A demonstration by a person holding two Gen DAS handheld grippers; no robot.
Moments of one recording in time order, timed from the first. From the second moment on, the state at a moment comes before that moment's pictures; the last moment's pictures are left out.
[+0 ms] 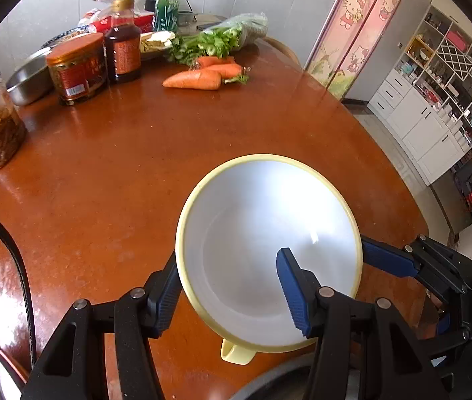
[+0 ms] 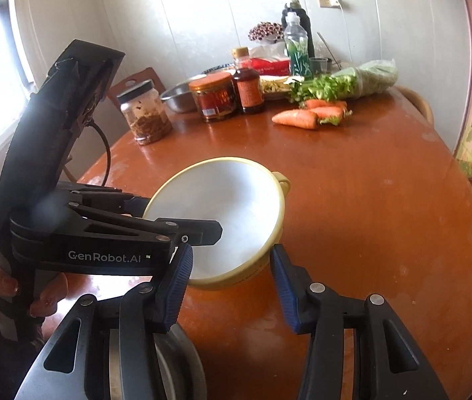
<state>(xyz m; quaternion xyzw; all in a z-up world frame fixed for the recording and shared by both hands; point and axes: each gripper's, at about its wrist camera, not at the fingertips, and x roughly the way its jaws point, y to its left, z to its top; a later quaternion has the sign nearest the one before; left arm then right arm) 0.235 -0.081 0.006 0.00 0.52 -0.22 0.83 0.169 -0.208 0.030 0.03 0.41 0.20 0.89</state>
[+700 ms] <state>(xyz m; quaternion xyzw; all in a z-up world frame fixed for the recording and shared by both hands) 0.194 -0.067 0.041 -0.03 0.48 -0.19 0.85 0.135 -0.202 0.065 0.01 0.37 0.23 0.90</state>
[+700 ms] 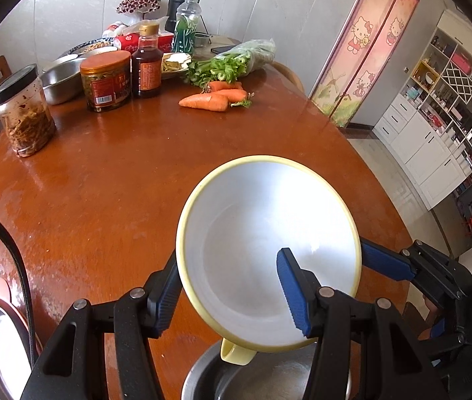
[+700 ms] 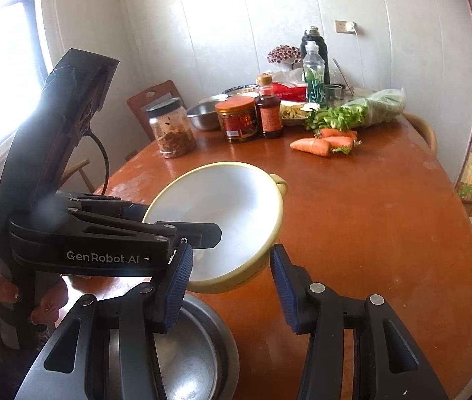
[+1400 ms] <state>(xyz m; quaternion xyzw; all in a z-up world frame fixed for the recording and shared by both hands) 0.148 -0.075 0.049 -0.04 0.46 -0.19 0.87 0.095 -0.212 0.075 0.00 0.35 0.24 0.91</state>
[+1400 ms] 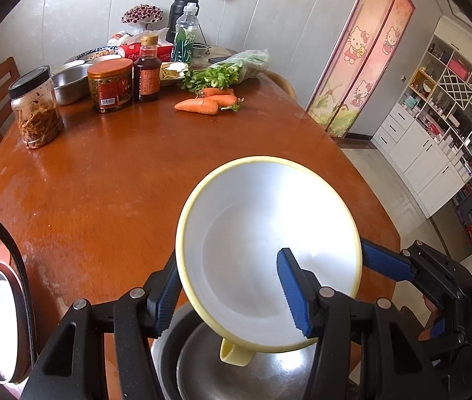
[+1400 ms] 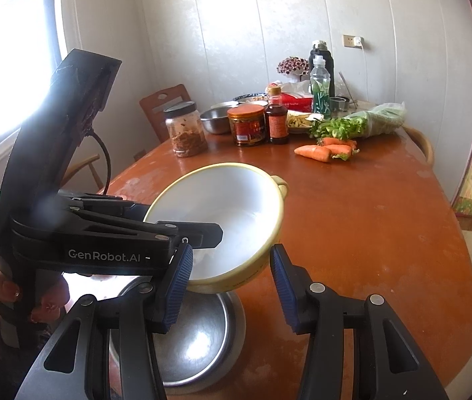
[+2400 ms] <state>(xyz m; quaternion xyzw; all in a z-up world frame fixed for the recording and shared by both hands) 0.081 -0.068 0.024 -0.05 0.44 -0.17 0.88 0.036 -0.207 0.052 -0.03 0.34 0.26 0.90</state>
